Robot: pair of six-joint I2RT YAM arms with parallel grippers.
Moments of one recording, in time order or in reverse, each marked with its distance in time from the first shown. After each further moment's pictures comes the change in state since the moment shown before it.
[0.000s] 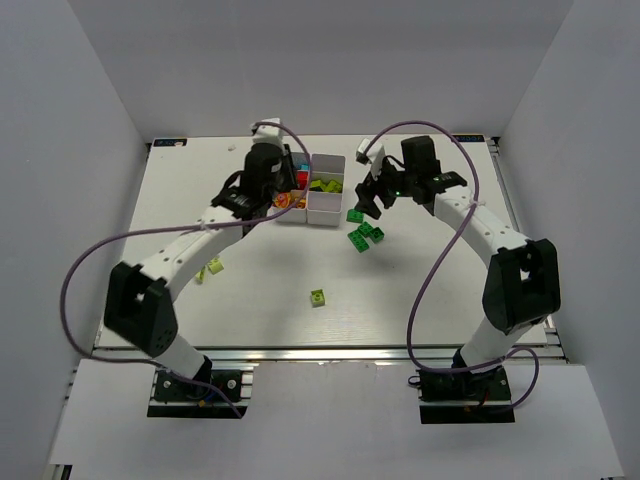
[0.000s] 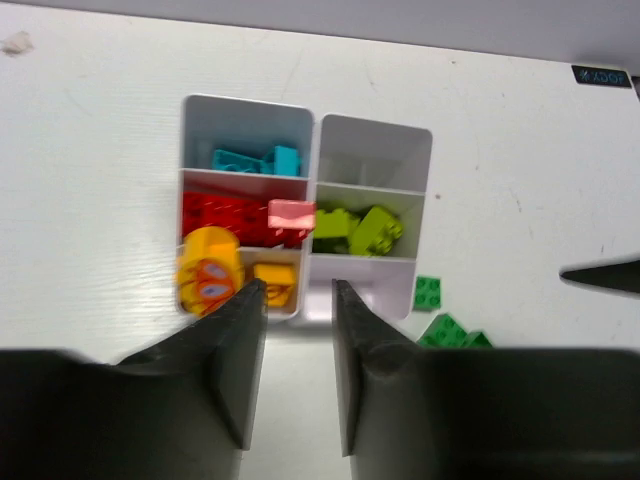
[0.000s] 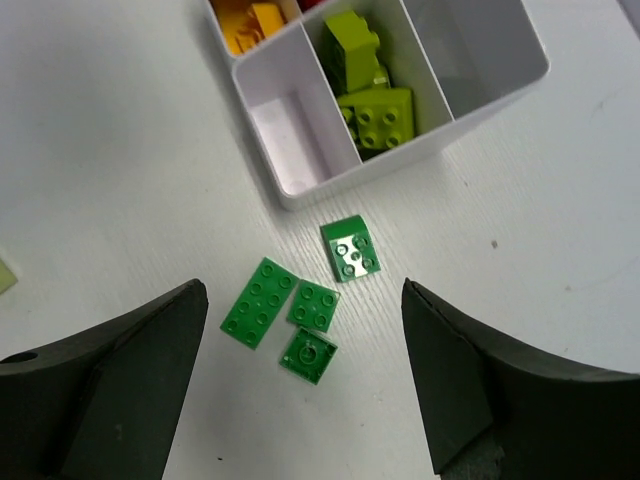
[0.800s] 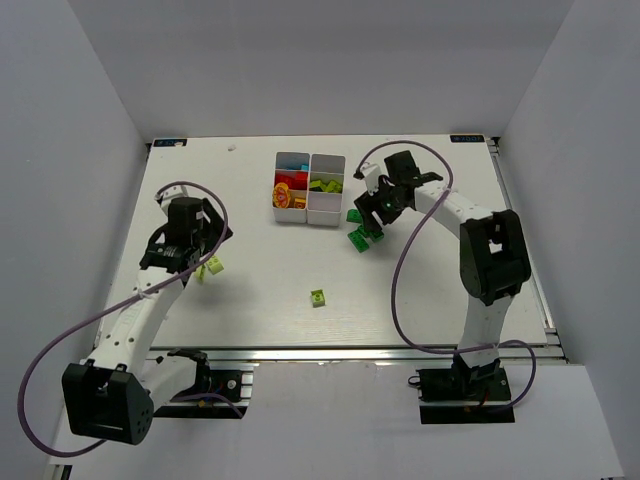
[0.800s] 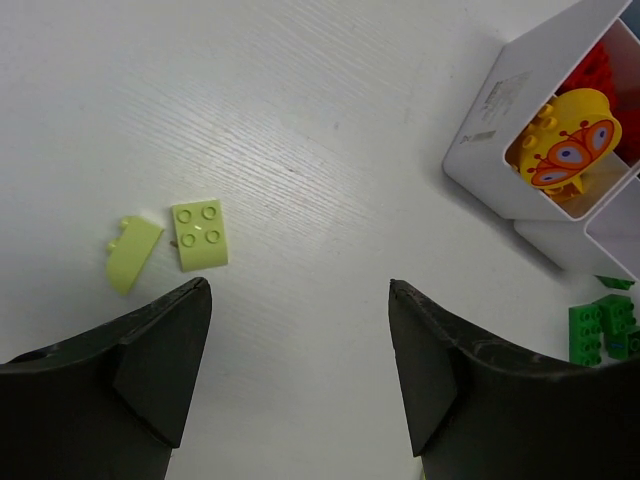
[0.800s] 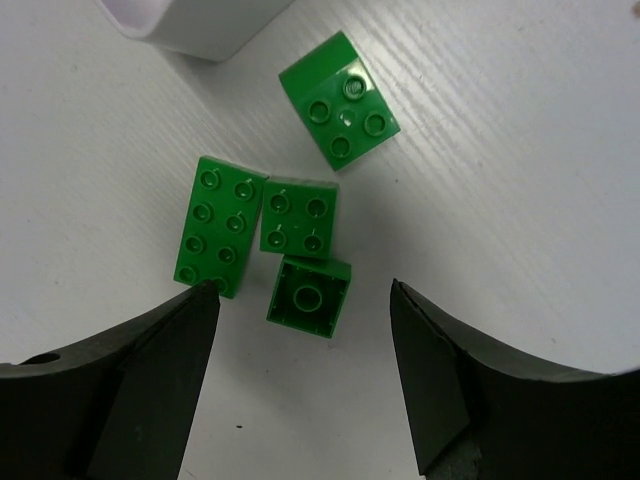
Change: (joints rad) left arm 0.371 -0.559 -0.500 -0.354 0.072 -0.295; right arm -0.002 0.255 0.074 -0.172 0.260 0.145
